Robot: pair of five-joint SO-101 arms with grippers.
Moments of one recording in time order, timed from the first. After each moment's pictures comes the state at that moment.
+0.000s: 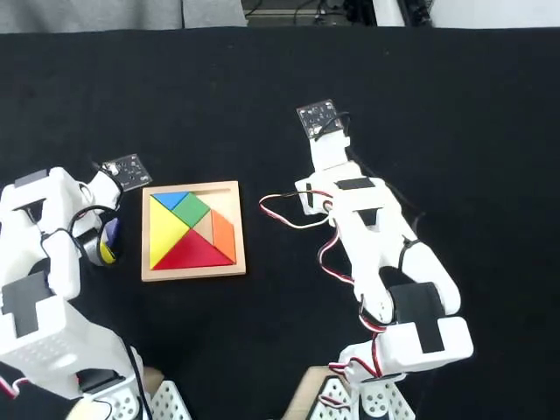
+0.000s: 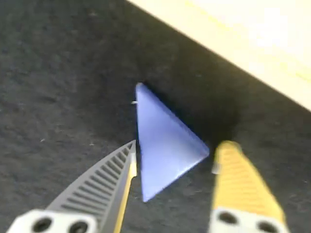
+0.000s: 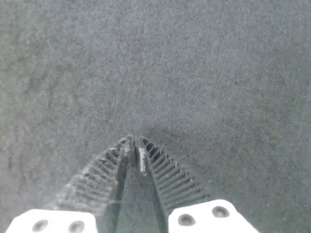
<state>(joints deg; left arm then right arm) -28.6 11.7 25.4 55.4 -82.8 -7.5 2.3 39.8 27.3 10.8</state>
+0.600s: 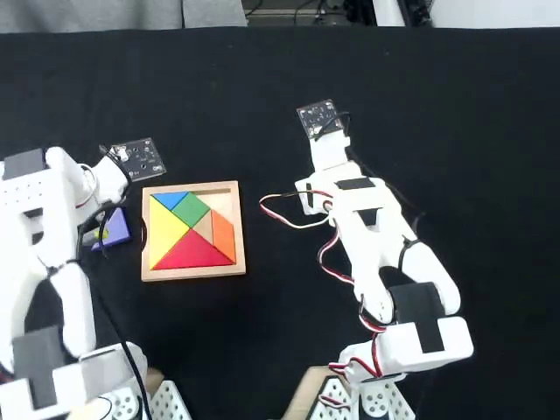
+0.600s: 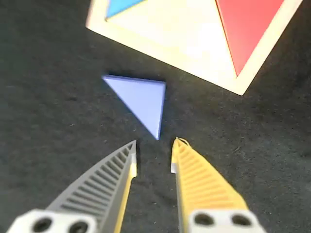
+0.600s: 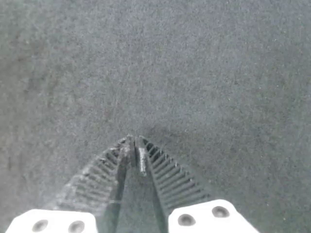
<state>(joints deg) -21.8 -10.2 21.2 78.5 -82.9 -7.5 2.3 39.8 27.3 10.8</state>
